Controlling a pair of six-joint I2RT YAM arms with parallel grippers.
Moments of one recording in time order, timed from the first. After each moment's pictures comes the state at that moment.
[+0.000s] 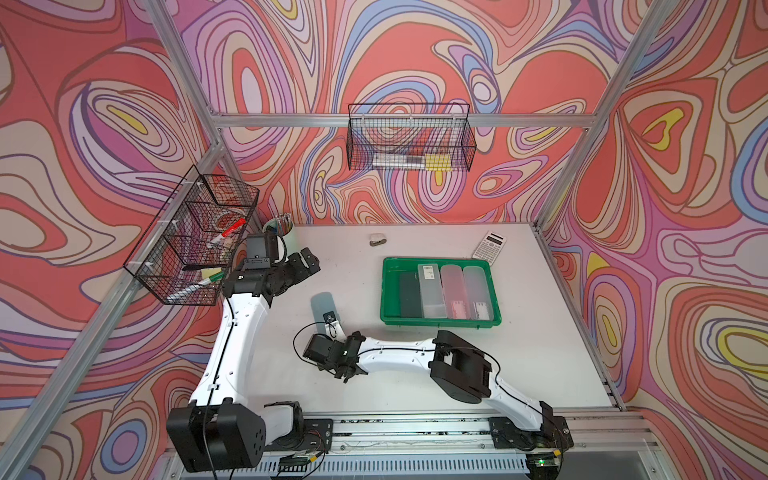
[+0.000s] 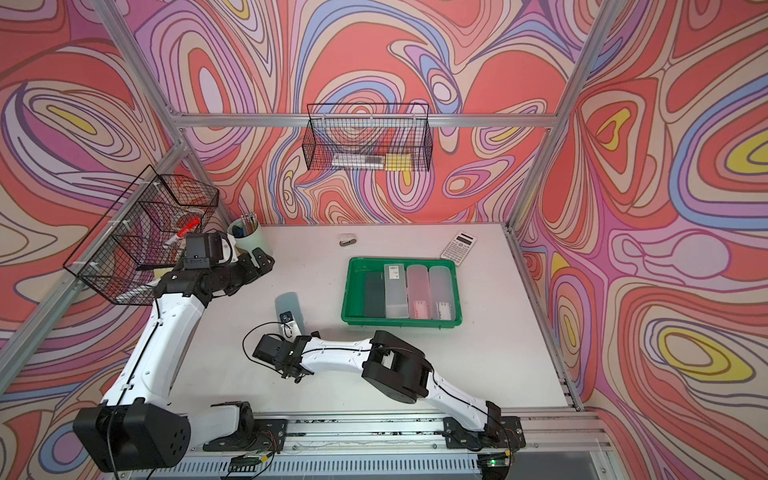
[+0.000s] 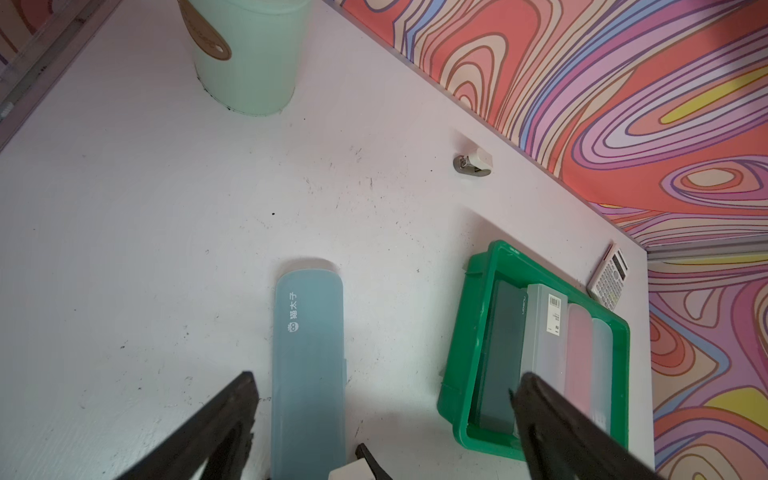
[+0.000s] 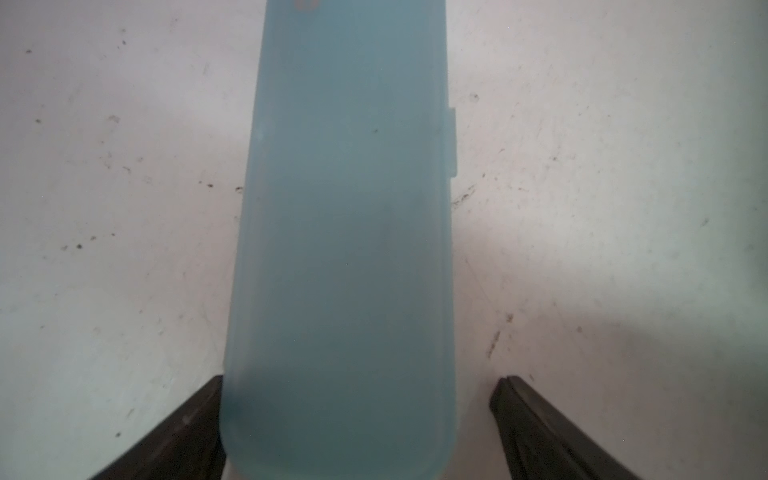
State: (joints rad) left arm 0.07 1.24 1.23 -0.78 0.21 -0.50; right arm 1.27 2.41 1.89 -0.57 0.46 0.73
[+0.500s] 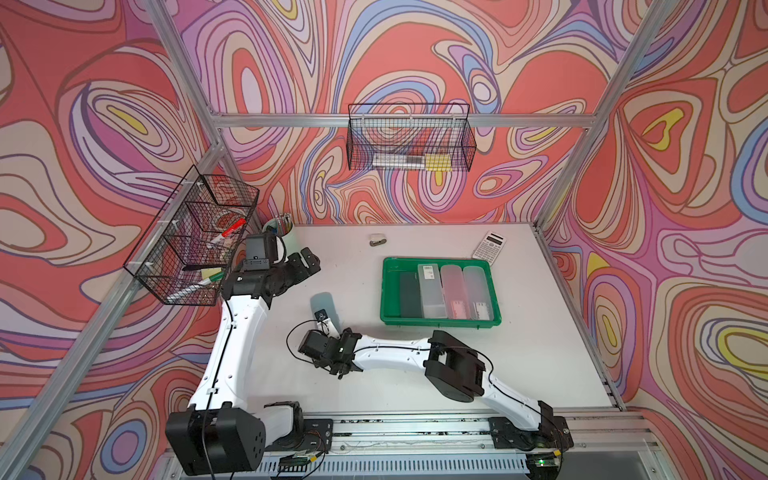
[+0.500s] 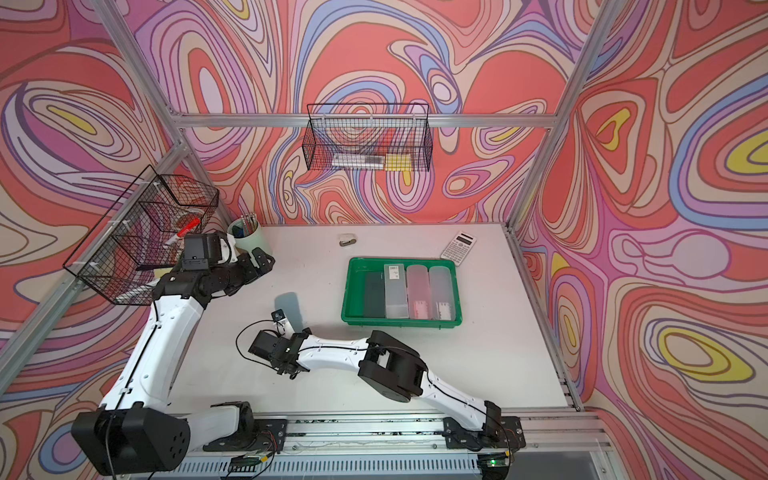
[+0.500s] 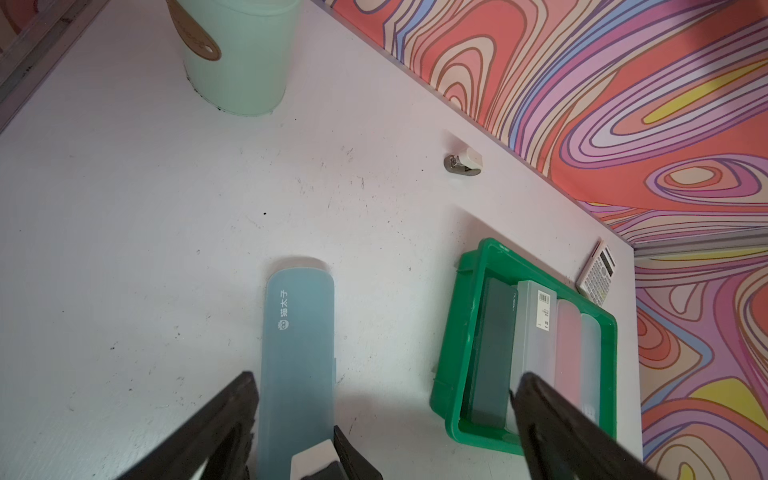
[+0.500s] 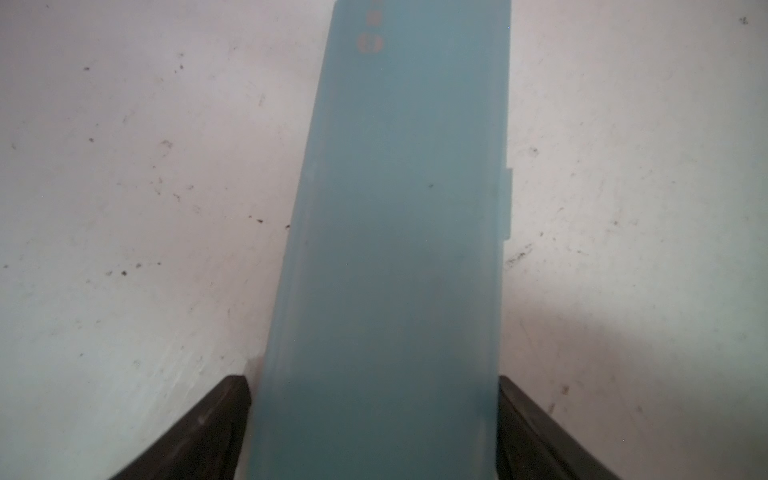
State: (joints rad) left arm 0.07 1.23 1.23 -0.78 0.22 -0.50; right arm 1.26 2.48 2.01 -0.57 0.46 0.67
